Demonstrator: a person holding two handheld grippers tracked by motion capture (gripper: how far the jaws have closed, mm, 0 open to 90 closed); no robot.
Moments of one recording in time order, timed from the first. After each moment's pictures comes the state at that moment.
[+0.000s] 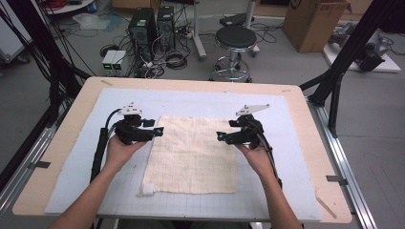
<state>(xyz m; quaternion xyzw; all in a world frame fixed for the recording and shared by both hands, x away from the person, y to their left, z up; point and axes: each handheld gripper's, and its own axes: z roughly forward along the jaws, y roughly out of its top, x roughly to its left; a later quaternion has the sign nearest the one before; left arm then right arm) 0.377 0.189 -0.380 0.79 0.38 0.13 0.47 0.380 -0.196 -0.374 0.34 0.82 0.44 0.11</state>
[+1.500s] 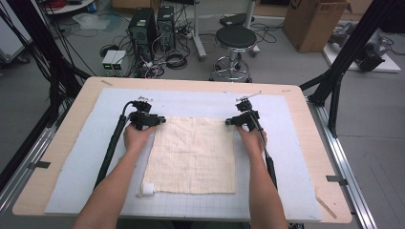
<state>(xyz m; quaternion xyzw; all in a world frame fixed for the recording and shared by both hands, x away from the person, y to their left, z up) 0.458 0.176 -0.438 0.75 0.51 0.15 0.38 0.474 -0.209 -0.429 0.50 0.80 0.32 0.08</state>
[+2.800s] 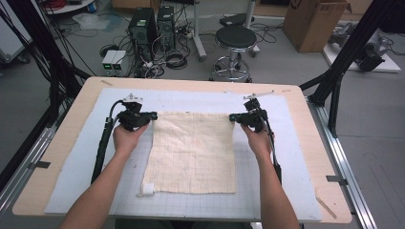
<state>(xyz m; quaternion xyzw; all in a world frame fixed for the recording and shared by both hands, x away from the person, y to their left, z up) 0.417 0.195 -0.399 0.75 0.46 0.16 0.45 0.435 -0.220 -0.385 0.44 0.80 0.41 0.08</state>
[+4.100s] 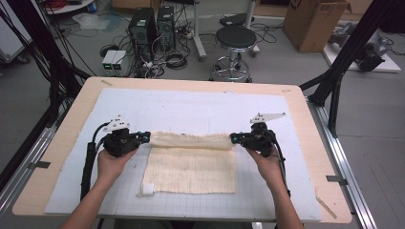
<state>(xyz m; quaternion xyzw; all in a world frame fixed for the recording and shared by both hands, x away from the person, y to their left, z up) 0.331 0.214 -0.399 0.77 0.38 0.15 0.49 0.349 -0.229 -0.380 0.36 0.81 0.46 0.06</state>
